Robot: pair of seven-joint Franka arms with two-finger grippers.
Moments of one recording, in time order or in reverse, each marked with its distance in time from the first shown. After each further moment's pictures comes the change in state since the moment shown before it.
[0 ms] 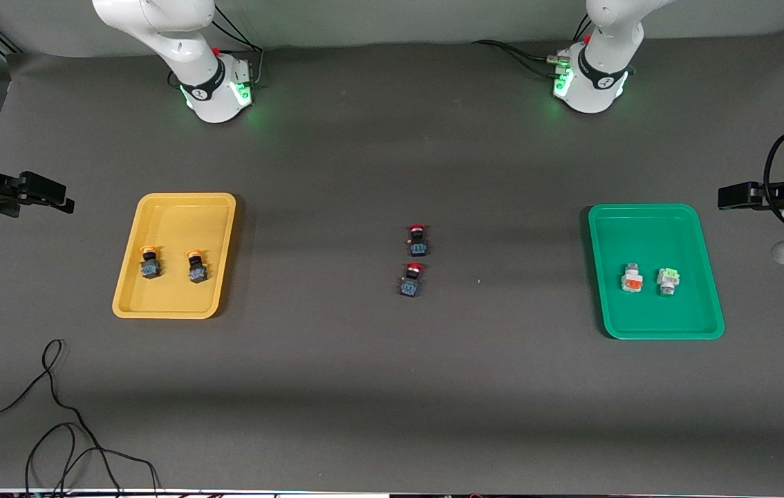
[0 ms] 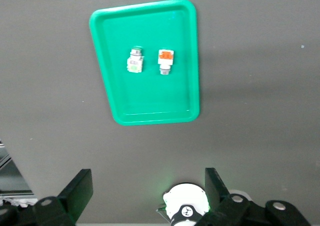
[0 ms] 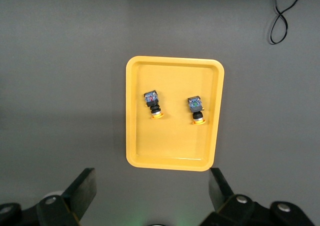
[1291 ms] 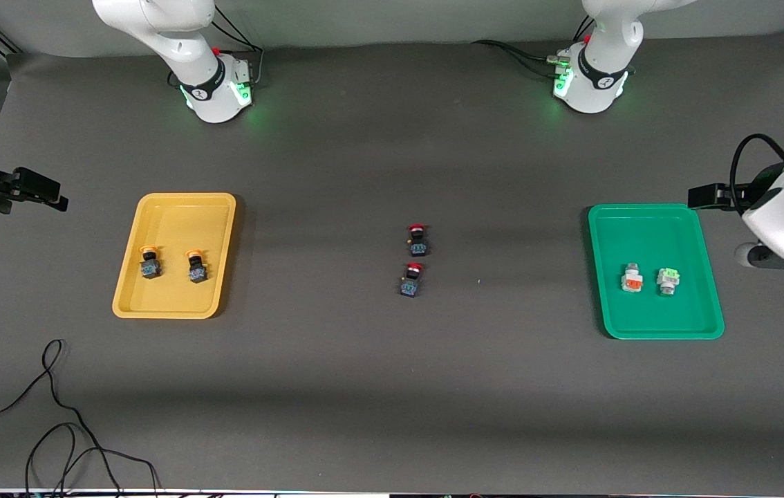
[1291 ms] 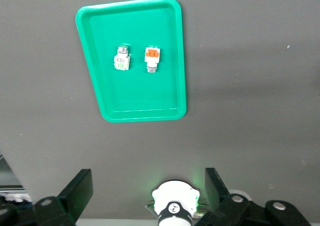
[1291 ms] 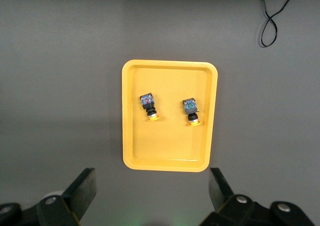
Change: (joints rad) left arm -0.375 -0.046 0.455 0.028 -0.154 -0.007 0.016; right arm 0.000 -0.012 0.001 0.007 -0.019 0.002 0.009
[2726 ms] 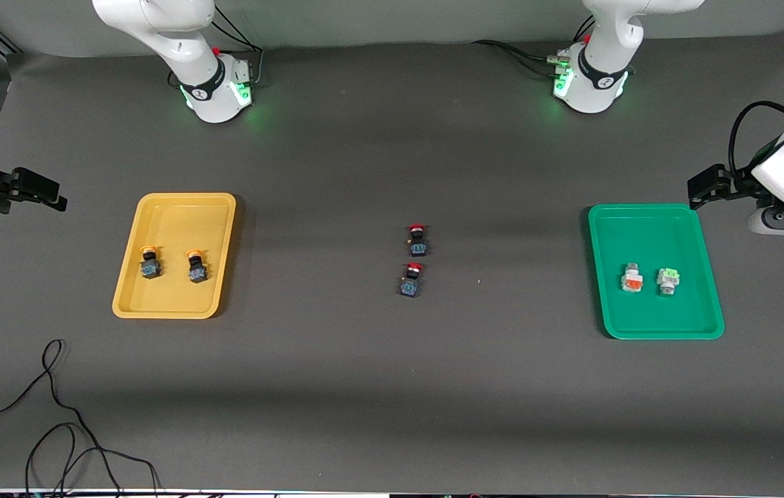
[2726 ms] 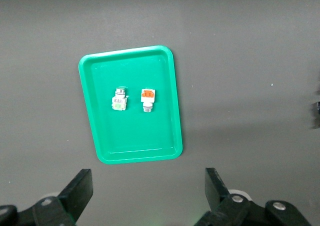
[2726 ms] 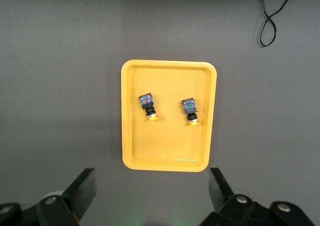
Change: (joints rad) left arm -0.170 -0.264 0.227 -0.391 -0.082 0.382 0.061; right arm -0.001 0.000 -0.001 0.000 -0.002 0.000 0.001
